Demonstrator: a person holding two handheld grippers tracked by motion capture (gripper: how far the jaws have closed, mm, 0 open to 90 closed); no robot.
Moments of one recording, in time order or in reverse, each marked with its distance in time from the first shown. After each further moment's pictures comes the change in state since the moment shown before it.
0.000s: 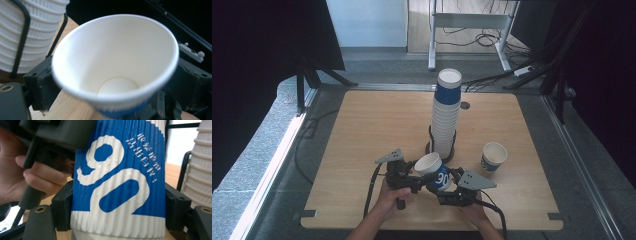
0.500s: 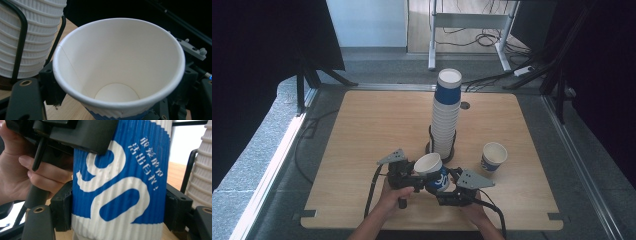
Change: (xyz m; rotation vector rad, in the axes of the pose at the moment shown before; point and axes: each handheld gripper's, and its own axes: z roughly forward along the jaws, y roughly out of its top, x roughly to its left) left arm -0.001 -0.002 0.002 -0.006 0.011 0.053; right arm -0.001 0.000 0.002 0.023 0.021 0.004
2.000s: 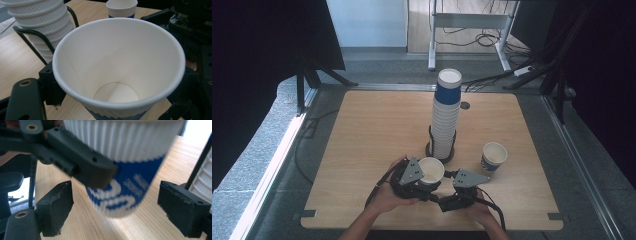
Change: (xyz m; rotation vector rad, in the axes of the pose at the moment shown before) left arm -0.041 0.005 0.008 0.294 0.320 0.553; right arm -0.001 0.002 -0.001 0.204 0.060 -0.023
